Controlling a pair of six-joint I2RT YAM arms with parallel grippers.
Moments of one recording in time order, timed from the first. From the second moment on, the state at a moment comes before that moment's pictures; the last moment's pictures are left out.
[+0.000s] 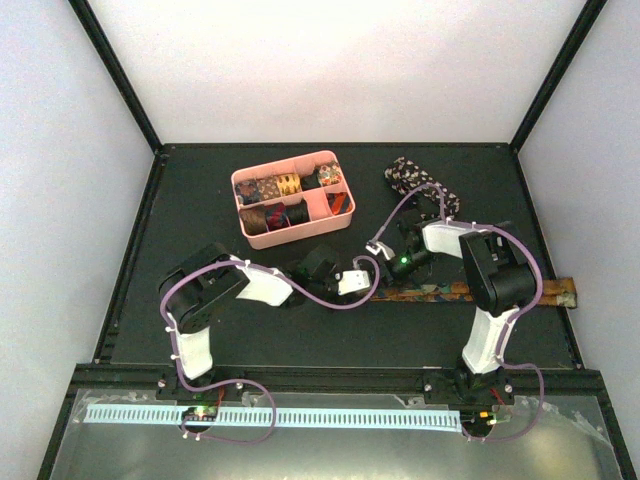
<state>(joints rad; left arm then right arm) -0.87 1.86 0.77 0.34 0.34 0.39 0.32 1.85 0.99 -0.73 -0.91 -0.17</state>
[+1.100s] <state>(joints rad) -0.55 1.59 0.55 0.65 0.61 0.09 0.36 1.94 0.97 -0.58 -0.93 -0.07</state>
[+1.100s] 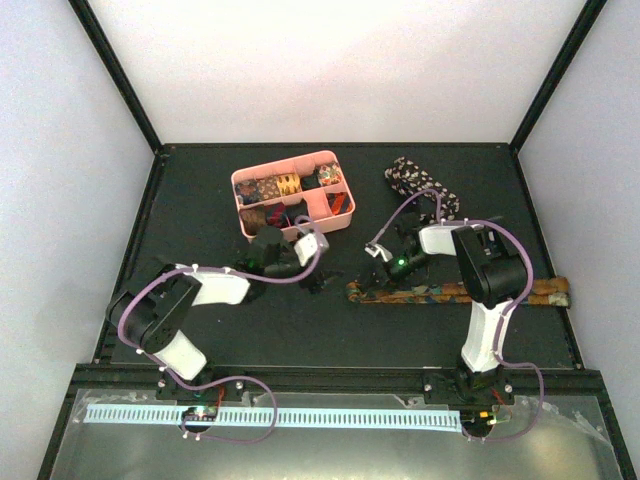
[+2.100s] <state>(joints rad) -0.76 1.96 0.49 0.98 0.62 0.16 0.39 1.81 0.79 -0.35 -0.91 0.06</state>
